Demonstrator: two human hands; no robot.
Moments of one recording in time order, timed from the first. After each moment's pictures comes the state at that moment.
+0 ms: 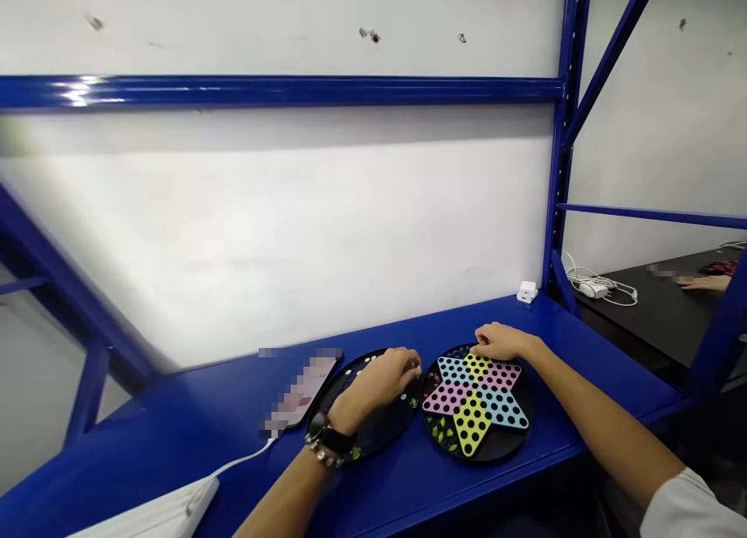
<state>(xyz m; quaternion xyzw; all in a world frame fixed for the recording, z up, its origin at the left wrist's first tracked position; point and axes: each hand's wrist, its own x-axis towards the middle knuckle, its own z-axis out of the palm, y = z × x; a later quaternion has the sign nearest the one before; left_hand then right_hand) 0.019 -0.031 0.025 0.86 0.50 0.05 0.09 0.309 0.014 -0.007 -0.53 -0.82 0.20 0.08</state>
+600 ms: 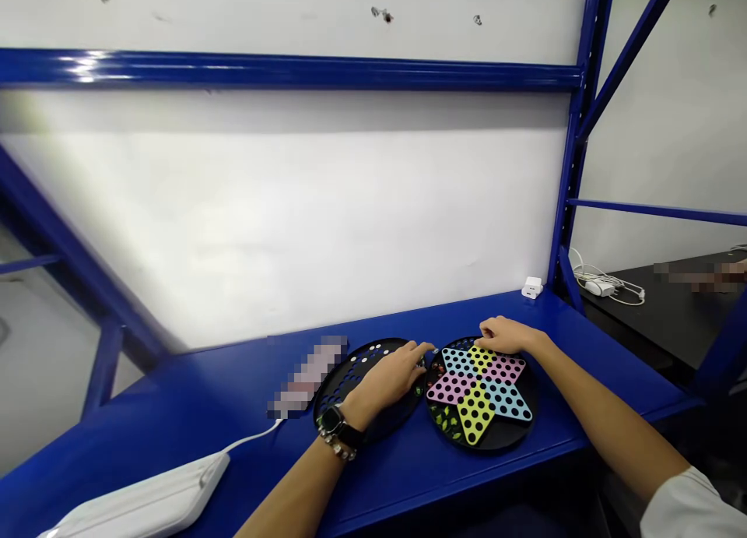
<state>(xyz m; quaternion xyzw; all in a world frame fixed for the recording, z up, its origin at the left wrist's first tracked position) 0.019 -0.034 0.000 0.89 0.45 0.04 0.06 0.310 0.014 -0.007 -0.53 -0.82 0.21 0.09</state>
